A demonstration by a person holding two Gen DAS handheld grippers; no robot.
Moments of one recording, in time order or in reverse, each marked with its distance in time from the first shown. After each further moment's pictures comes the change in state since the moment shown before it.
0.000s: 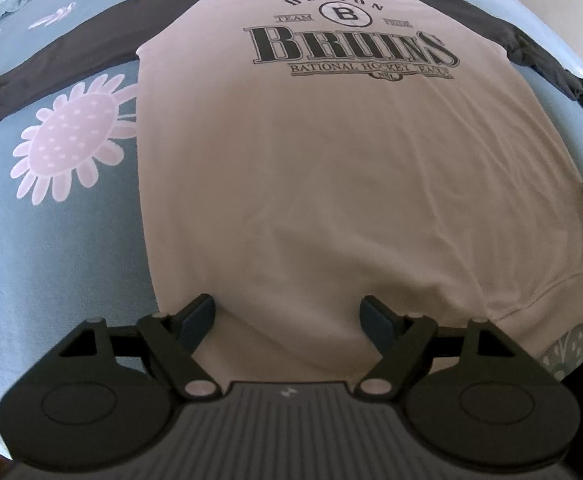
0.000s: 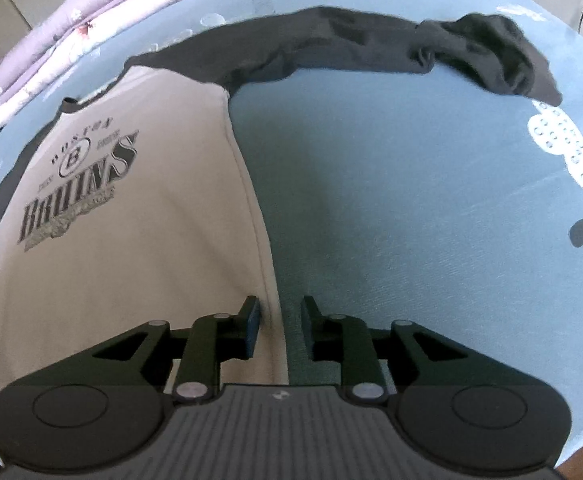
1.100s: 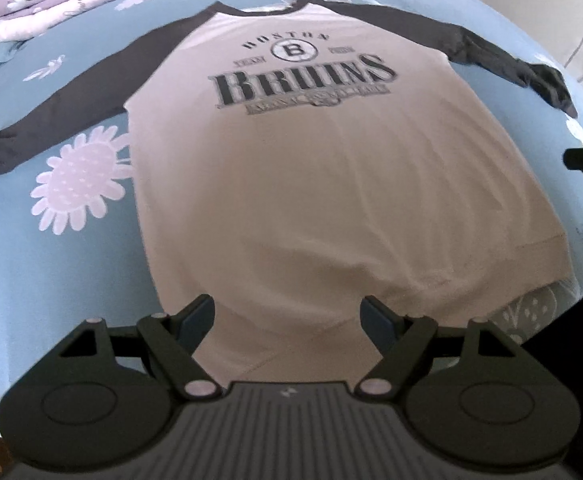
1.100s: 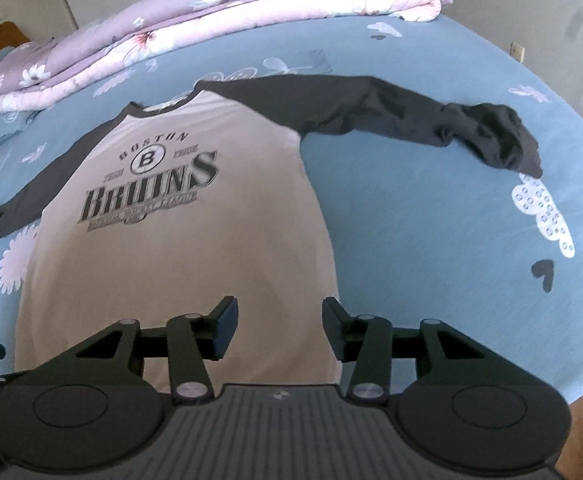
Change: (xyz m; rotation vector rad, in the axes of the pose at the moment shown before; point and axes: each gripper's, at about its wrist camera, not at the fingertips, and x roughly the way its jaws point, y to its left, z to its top) left arm -0.060 -0.038 -0.013 0.101 -0.073 0.000; right arm -0.080 0.059 -0.030 -0.142 -0.096 -0.013
